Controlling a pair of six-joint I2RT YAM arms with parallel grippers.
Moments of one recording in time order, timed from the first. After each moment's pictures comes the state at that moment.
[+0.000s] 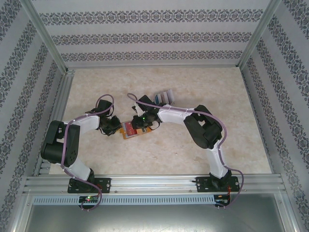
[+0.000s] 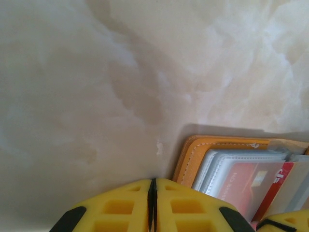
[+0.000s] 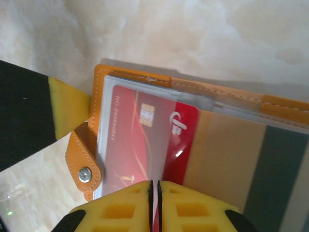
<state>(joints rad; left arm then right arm) -0.17 1.62 0.79 -0.38 0.30 -0.84 0.78 2.12 1.44 -0.35 -0.43 0.52</state>
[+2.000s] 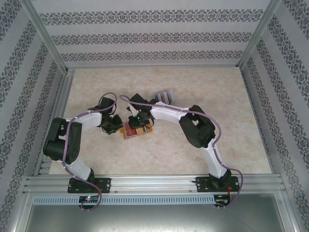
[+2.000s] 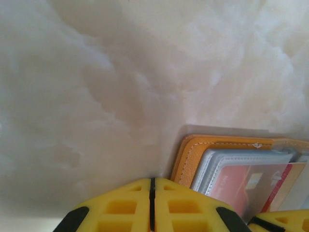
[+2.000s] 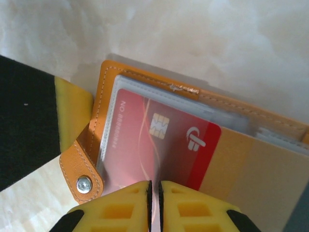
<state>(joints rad) -0.20 1.66 0.86 -0.46 0.27 -0.80 0.81 2.20 1.64 -0.59 -0.35 0.42</state>
